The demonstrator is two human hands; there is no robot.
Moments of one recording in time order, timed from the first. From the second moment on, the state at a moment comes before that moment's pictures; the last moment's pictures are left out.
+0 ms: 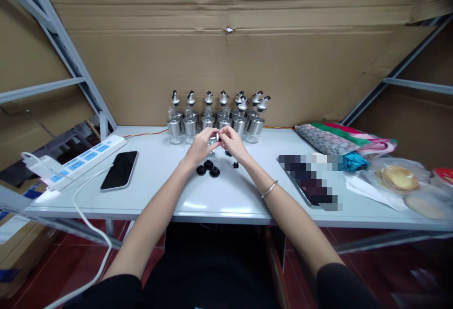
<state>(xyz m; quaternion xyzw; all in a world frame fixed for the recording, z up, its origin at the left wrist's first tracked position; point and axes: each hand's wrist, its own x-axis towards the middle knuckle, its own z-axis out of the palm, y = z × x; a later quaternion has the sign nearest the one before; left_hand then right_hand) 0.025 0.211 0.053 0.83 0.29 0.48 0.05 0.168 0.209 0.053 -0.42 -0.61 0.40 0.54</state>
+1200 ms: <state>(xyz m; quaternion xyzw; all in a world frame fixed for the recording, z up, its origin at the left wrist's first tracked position) 0.028 0.206 0.053 0.80 0.37 0.47 0.11 0.173 0.204 0.057 -0.53 -0.68 0.26 0.42</state>
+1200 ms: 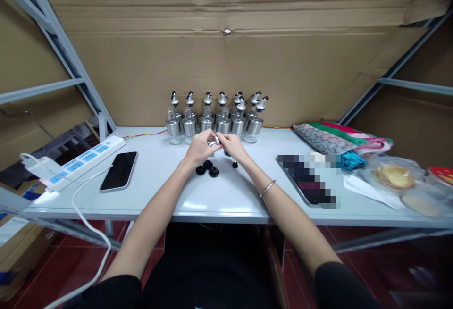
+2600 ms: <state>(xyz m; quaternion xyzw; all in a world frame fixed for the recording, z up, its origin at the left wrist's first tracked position) 0.030 0.199 0.065 0.65 0.26 0.31 0.64 0.171 0.183 0.064 -0.52 -0.70 0.04 0.49</state>
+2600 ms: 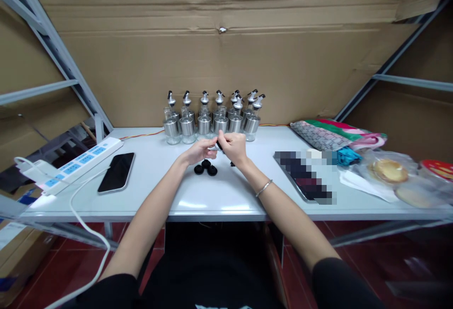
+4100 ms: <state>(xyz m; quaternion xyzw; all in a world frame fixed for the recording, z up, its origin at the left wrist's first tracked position) 0.027 0.194 0.075 0.71 0.30 0.29 0.56 0.173 0.188 0.062 -0.52 -0.72 0.01 0.46</state>
